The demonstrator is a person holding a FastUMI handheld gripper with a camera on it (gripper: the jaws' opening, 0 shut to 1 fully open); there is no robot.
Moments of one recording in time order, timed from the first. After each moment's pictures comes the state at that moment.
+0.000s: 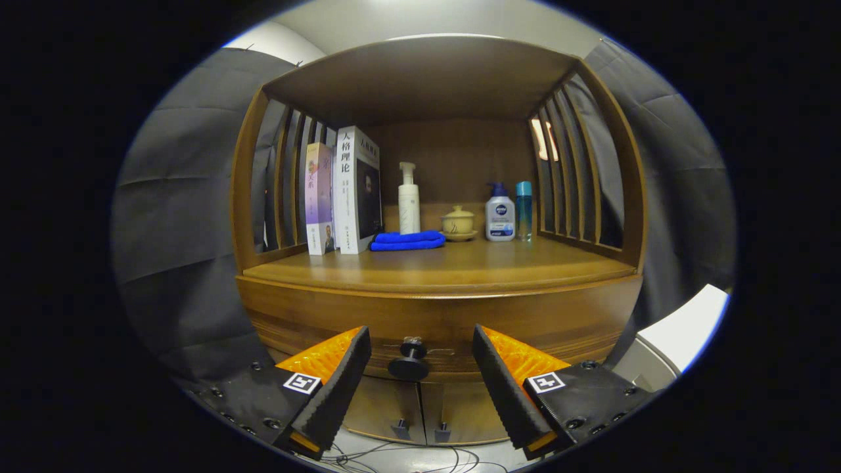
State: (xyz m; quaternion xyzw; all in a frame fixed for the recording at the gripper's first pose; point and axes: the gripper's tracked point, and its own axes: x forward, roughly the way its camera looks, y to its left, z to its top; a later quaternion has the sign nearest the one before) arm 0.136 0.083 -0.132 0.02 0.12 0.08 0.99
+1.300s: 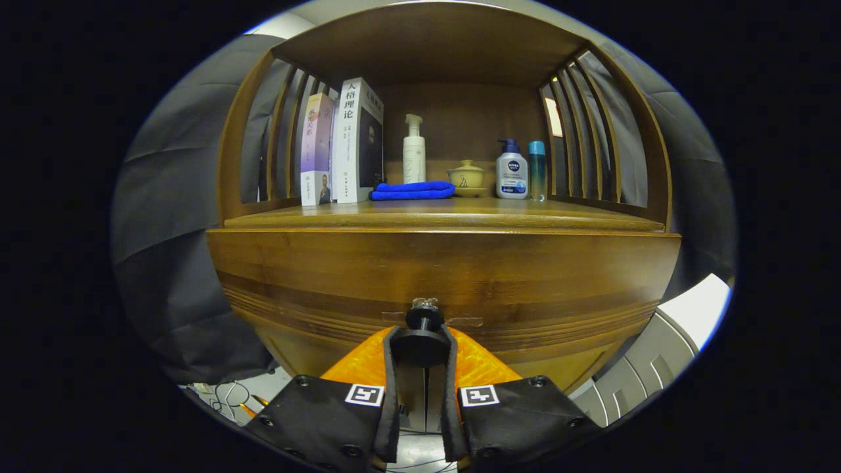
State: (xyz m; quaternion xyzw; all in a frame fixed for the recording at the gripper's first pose) arm 0.135 0.096 -0.191 0.00 0.17 0.08 0.98
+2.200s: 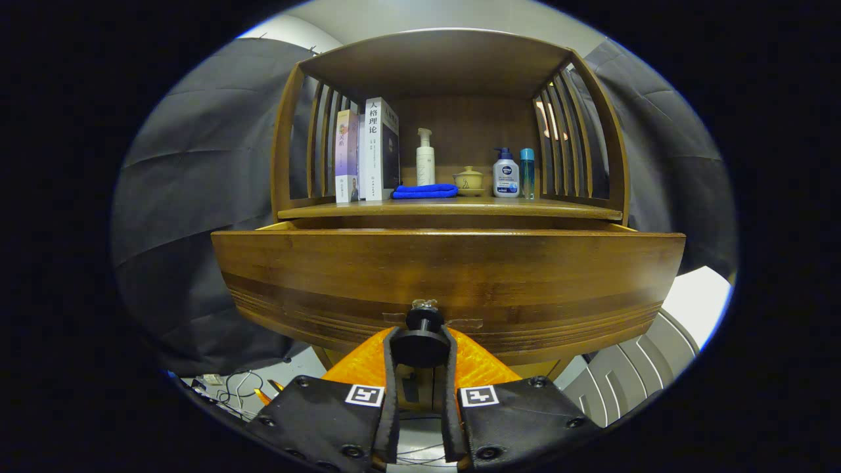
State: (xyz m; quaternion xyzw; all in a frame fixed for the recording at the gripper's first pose) arm 0.038 0.090 -0.188 0.00 0.17 0.10 0.98
